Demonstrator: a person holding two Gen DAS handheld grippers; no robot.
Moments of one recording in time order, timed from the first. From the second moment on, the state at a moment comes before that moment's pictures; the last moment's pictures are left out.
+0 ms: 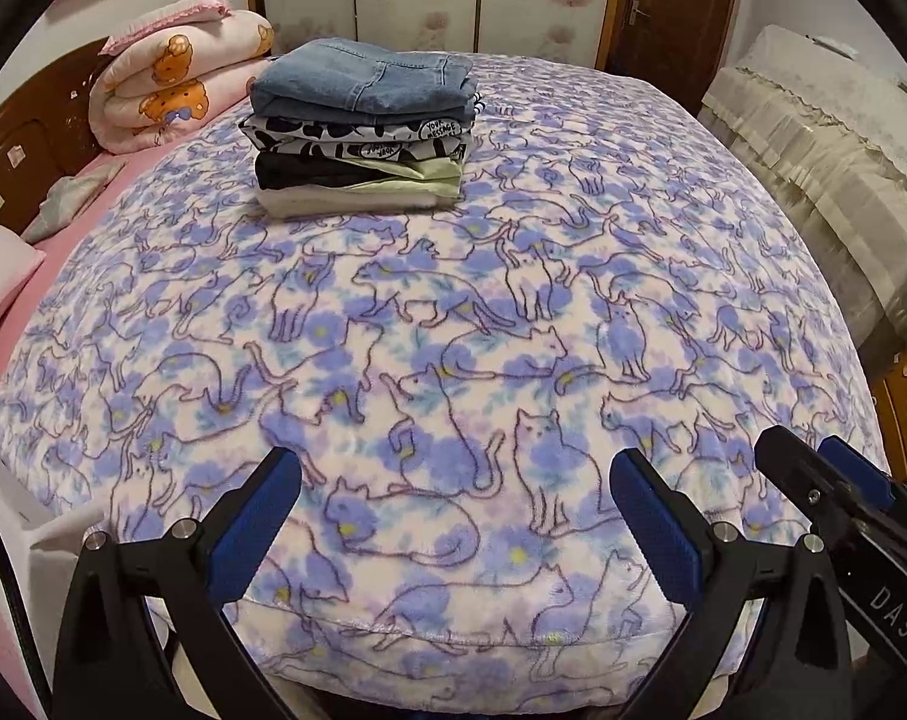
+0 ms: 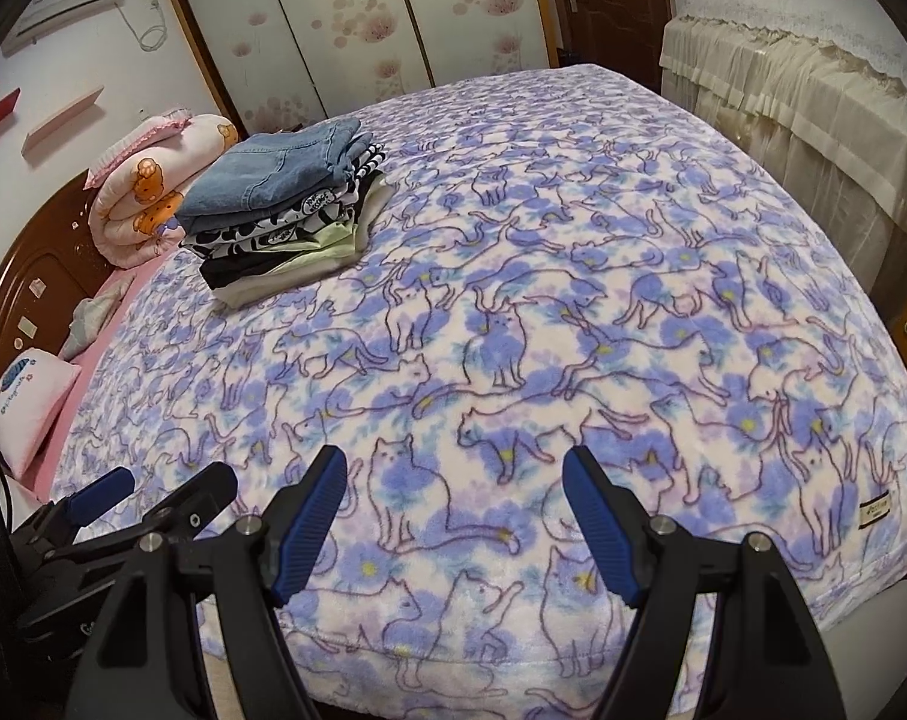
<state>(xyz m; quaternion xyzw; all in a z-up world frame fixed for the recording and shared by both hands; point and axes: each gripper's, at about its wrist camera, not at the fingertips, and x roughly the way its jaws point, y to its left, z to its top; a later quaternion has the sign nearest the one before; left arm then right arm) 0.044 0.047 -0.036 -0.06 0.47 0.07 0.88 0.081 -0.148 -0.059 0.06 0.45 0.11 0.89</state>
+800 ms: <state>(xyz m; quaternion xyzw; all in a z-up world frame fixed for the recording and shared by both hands) 0.048 0.045 -0.046 -0.06 0.47 0.07 0.88 0.084 -0.155 -0.070 0.07 0.46 0.11 0.88</state>
